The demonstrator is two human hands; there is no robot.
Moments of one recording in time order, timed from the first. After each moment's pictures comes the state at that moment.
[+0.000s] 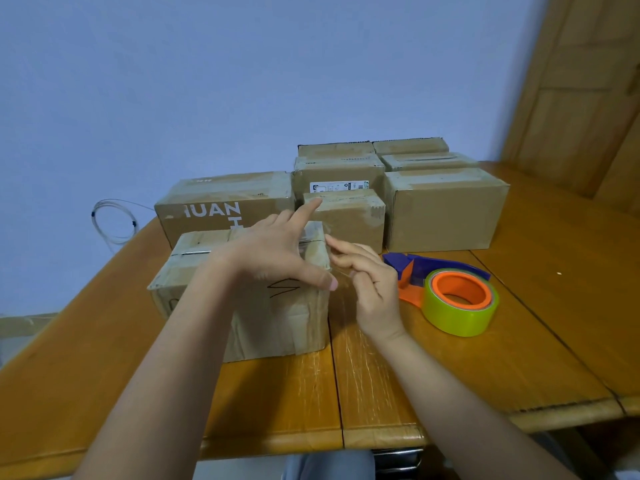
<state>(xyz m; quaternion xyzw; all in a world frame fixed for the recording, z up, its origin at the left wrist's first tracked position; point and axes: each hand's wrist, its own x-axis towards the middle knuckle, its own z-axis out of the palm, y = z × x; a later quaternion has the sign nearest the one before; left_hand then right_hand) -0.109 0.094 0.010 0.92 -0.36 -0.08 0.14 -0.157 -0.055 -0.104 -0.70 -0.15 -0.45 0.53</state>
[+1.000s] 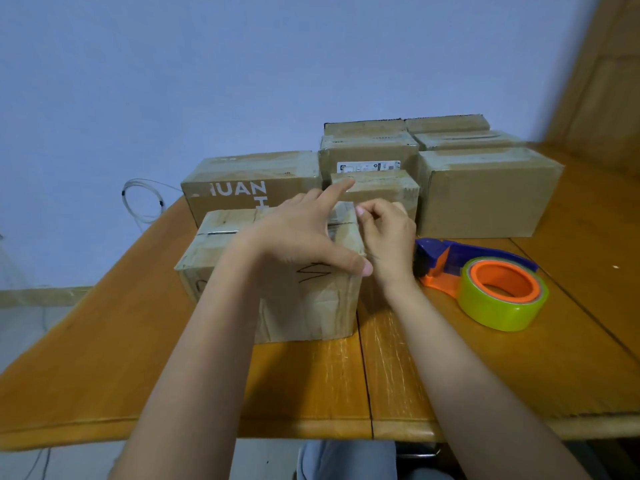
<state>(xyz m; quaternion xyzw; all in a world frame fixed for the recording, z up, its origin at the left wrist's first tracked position) -0.110 0.098 0.009 0.91 -0.36 -0.07 0.19 -0.112 -0.050 -0.079 -0.77 0.00 -0.47 0.42</state>
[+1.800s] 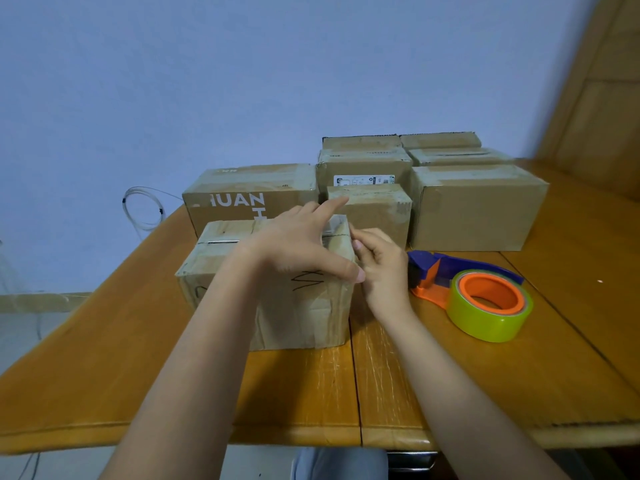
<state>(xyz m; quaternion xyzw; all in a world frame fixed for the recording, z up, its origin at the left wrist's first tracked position) -0.112 0.095 0.010 0.92 -0.35 -0.07 0.17 -0.136 -0.047 -0.093 -0.76 -0.06 -0.40 0.51</state>
